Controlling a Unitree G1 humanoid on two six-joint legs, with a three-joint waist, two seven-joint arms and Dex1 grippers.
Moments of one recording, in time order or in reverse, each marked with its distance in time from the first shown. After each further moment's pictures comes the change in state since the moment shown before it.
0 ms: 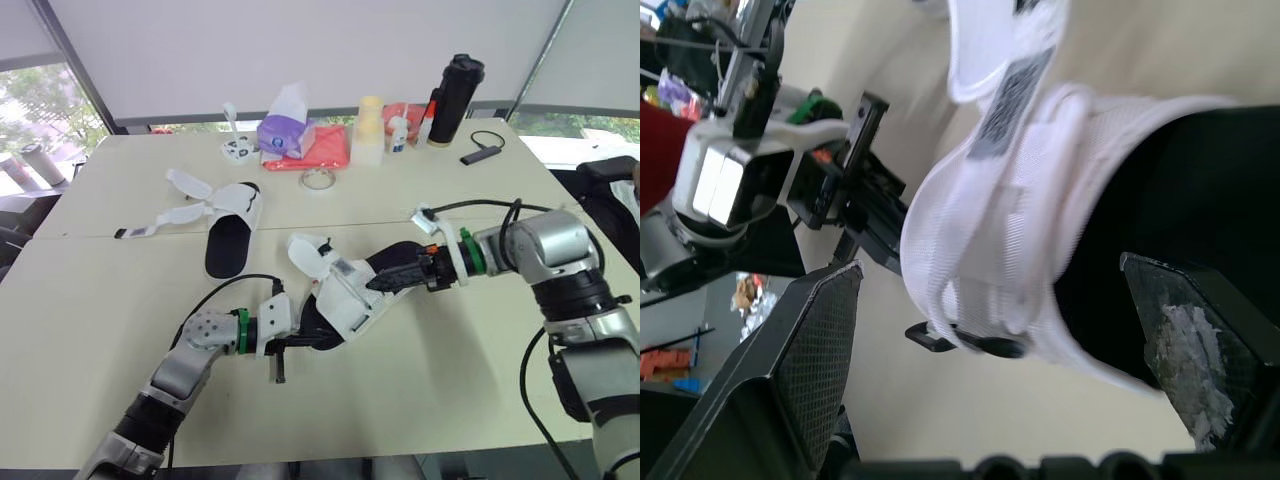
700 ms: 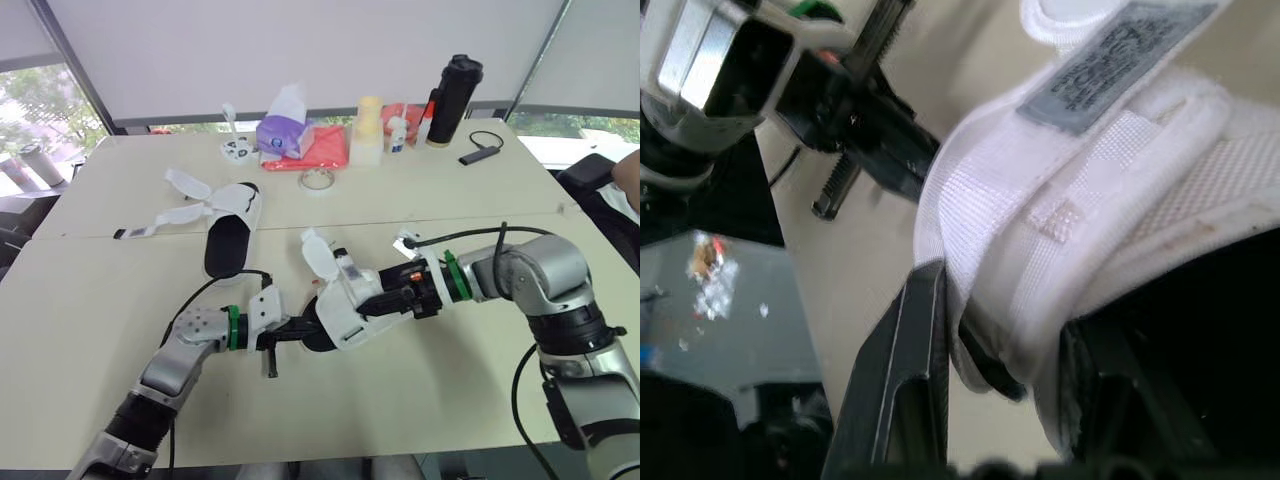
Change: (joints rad) left arm 0.001 0.026 0.050 -0.007 -0.038 0.073 0.007; right arm 0.144 0.069 -0.098 -0.318 0.102 0.171 -0.250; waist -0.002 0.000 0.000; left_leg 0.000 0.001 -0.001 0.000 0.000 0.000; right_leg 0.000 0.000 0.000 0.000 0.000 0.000
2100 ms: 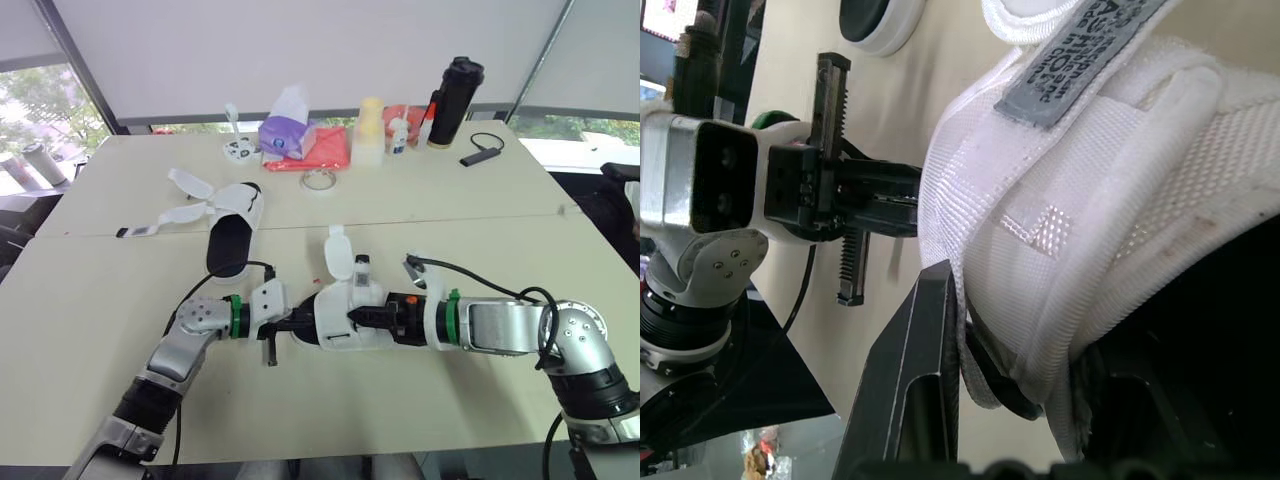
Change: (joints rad) left arm -0.077 -0.016 -0.012 0.103 0.065 -0.103 -0.033; right arm 0.331 -0.077 -0.038 -0.116 1.303 -0.392 -1.410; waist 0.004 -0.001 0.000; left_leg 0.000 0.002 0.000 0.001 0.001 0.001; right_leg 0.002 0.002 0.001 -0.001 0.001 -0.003
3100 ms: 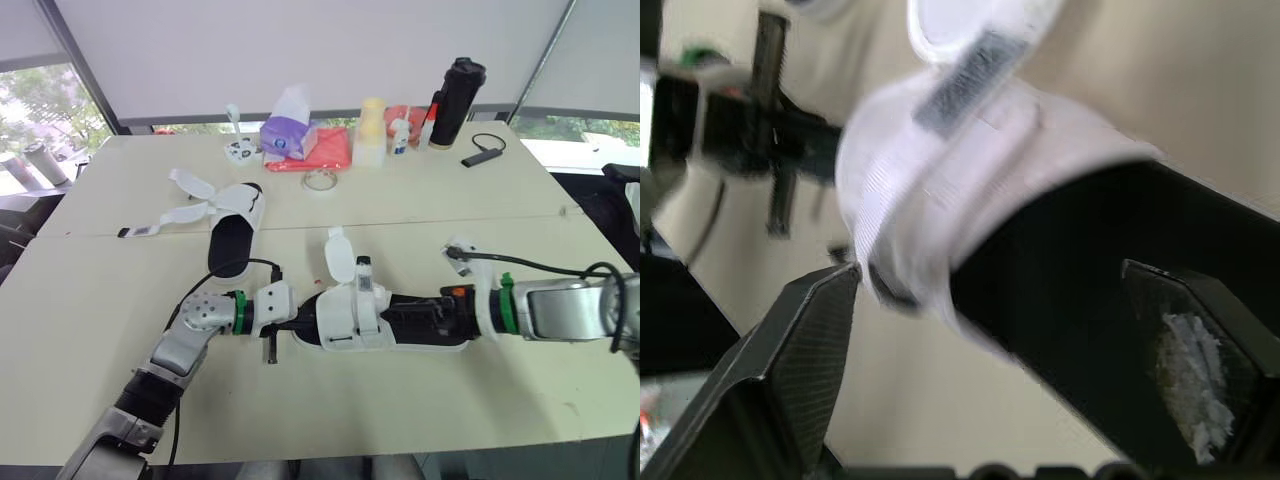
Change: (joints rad) left arm -0.035 0.021 -0.036 0.004 0.028 -0.005 -0.013; right arm -0.062 -0.444 -0.011 -0.047 -0.045 0.106 0.303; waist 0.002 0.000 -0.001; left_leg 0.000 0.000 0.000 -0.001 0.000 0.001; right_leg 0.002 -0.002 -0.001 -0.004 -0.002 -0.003
